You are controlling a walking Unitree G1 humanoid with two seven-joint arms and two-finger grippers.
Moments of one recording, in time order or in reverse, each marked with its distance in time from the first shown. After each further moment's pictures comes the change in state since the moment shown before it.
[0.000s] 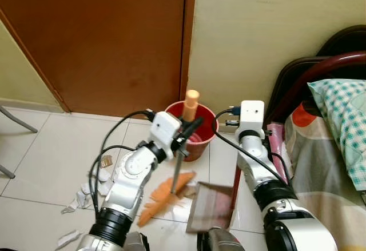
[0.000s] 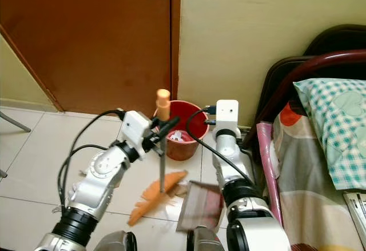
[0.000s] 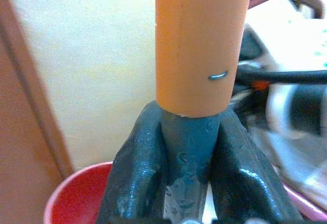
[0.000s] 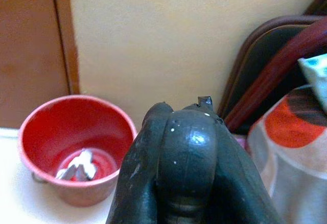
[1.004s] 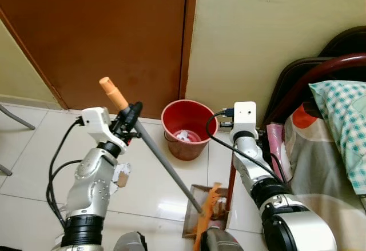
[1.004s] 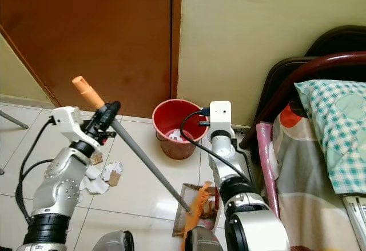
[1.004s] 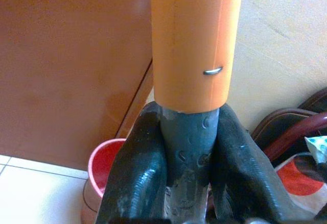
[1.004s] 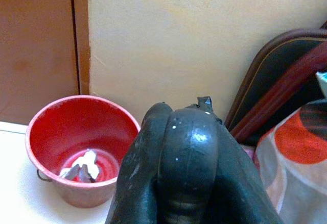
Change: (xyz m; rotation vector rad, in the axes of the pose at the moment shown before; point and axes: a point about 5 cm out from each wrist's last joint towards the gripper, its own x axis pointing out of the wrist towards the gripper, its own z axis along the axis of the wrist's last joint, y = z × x) left arm -0.075 0.086 -0.003 -0.433 -0.083 0.509; right arm -0.001 0.004 -0.004 -0.019 -0.033 0.049
